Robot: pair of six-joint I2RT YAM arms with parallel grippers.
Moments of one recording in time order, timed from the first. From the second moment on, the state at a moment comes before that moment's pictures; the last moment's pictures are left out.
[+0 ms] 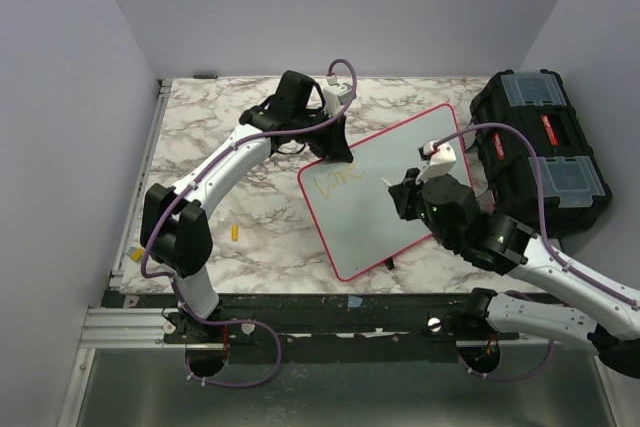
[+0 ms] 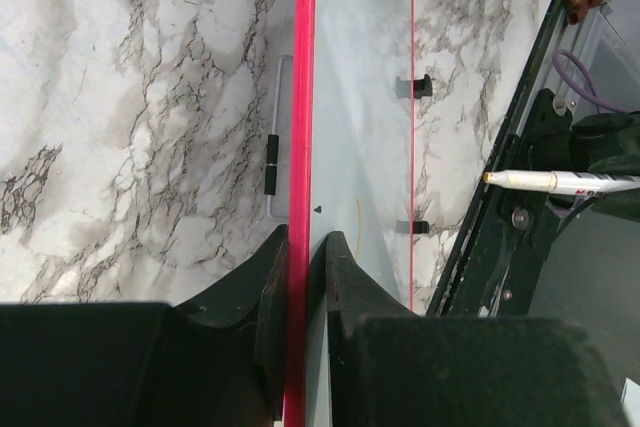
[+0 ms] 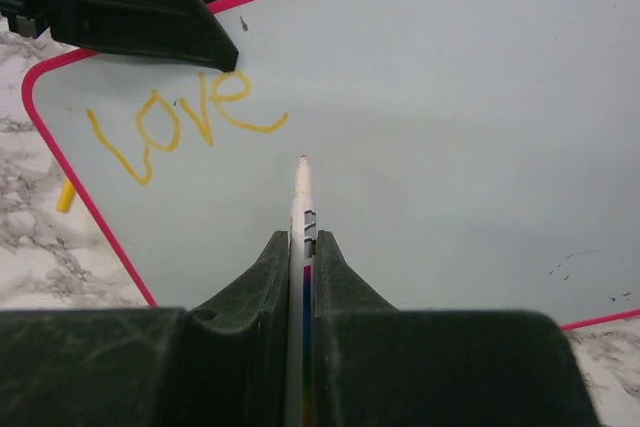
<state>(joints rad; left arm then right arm) -0.53 1.74 1.58 -0.55 0.69 -0.04 0.98 0.88 0.92 -0.47 0.59 0.44</state>
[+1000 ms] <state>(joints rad) -0.53 1.78 1.62 -0.56 0.69 -0.04 0.98 1.06 0.98 -0.45 0.23 0.45</state>
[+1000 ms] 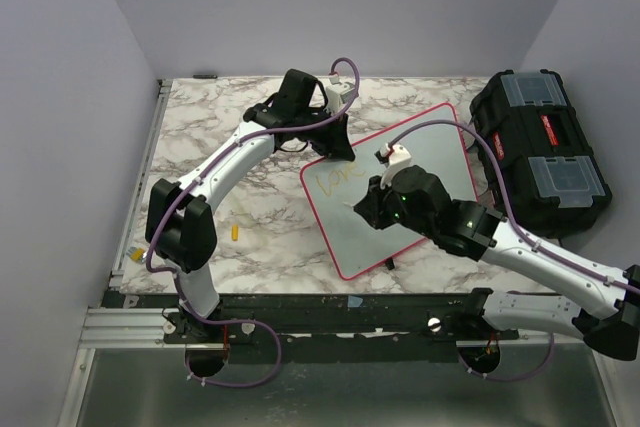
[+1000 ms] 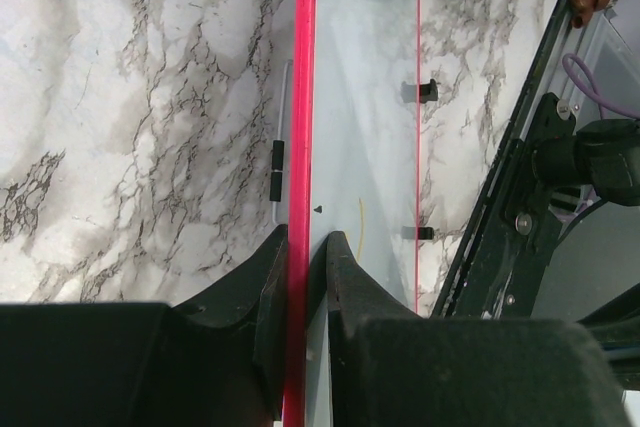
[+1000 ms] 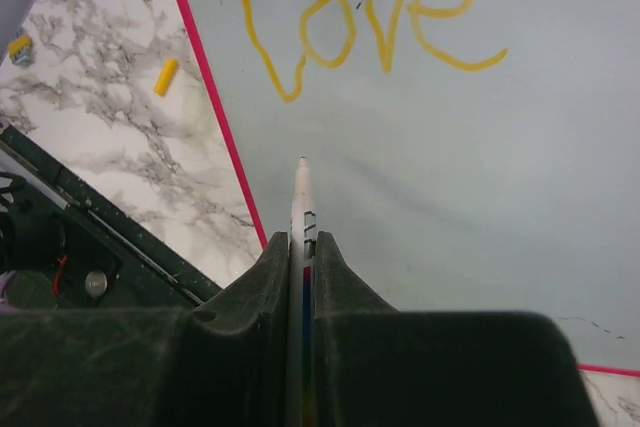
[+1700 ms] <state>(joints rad) -0.53 1.77 1.60 -0.53 0.70 -0.05 1.03 0.96 0.94 -0.51 0.24 0.51</state>
